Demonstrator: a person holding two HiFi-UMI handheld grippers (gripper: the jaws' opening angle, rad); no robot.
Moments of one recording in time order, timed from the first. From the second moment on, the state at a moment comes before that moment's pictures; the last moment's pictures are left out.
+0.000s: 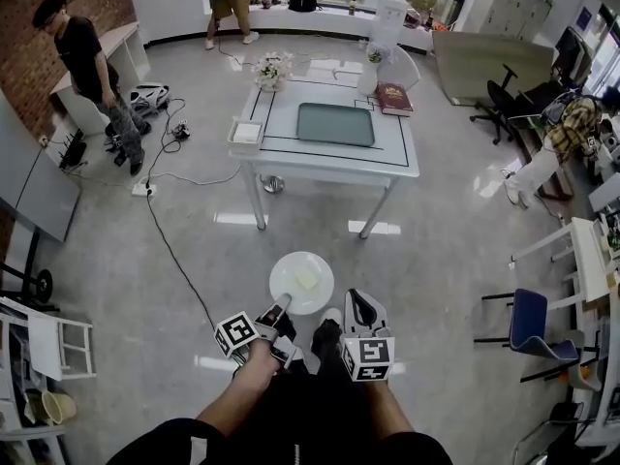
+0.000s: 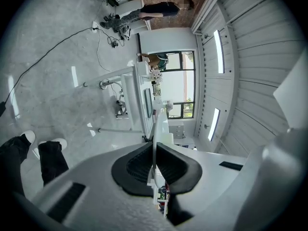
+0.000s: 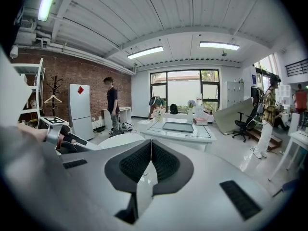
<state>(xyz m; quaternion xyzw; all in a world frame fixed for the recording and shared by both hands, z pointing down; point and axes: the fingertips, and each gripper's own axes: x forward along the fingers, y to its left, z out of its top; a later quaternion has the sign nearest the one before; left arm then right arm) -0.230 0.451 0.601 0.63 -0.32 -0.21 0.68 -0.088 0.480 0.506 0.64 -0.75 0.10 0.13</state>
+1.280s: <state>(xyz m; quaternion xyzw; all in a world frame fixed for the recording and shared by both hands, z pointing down) -0.158 0.310 0.603 0.62 -0.35 -0.21 0.67 -0.014 0.322 0.517 0.60 -0.78 0.13 0.13</state>
